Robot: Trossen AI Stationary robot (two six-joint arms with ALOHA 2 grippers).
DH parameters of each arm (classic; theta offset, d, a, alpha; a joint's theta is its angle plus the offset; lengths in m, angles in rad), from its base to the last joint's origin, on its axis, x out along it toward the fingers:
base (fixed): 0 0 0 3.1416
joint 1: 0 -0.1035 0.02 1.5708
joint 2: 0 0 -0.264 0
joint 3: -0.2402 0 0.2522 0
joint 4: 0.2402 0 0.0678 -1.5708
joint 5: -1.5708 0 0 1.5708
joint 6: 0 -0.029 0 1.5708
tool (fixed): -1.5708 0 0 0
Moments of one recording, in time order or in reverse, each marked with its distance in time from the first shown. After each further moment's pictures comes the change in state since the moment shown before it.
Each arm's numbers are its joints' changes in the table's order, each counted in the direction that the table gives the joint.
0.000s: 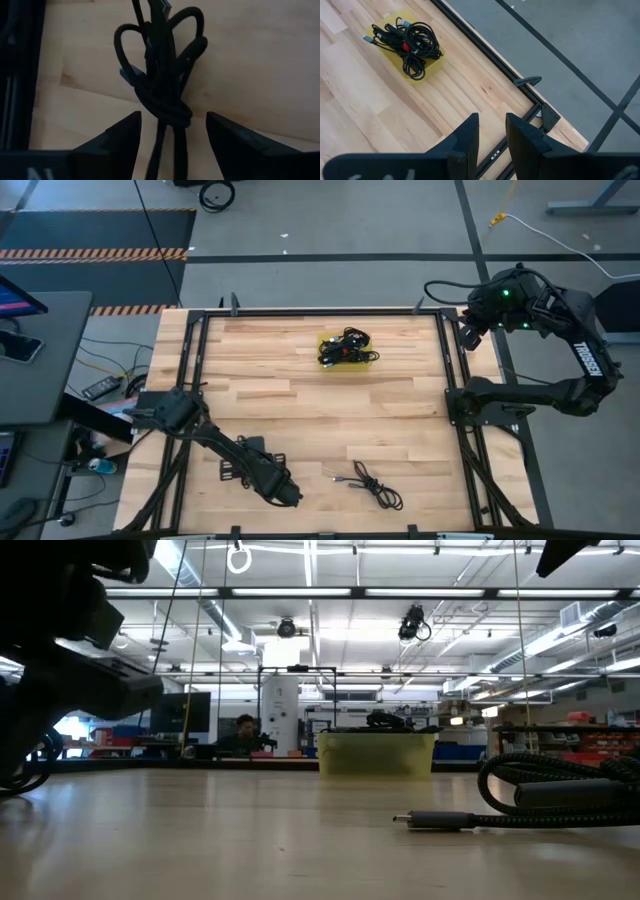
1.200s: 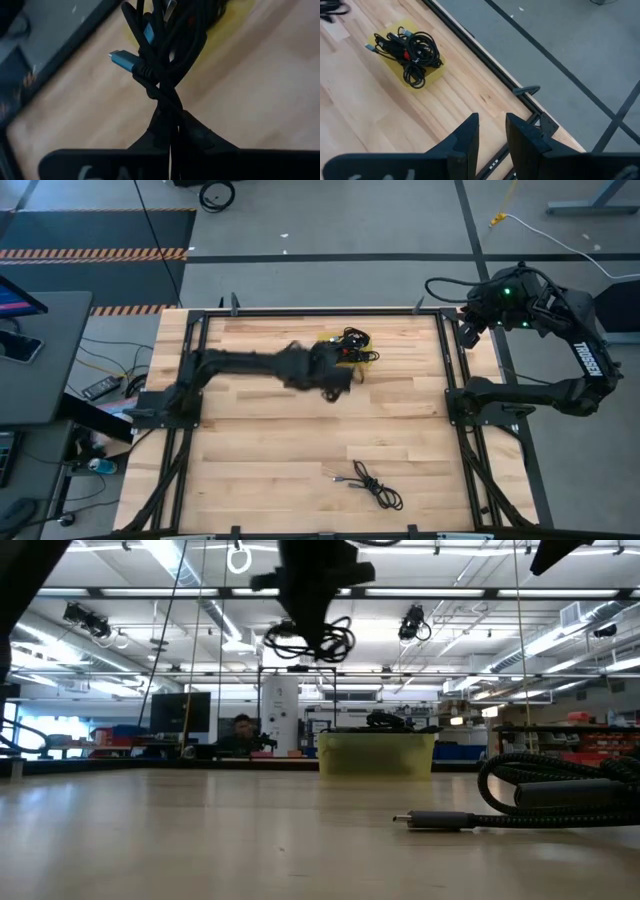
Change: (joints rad) left arm -0.554 -0.063 -0.540 -0.029 -0.572 -1.491; right arm 0.000 0.000 0.000 -0.043 0.000 0.020
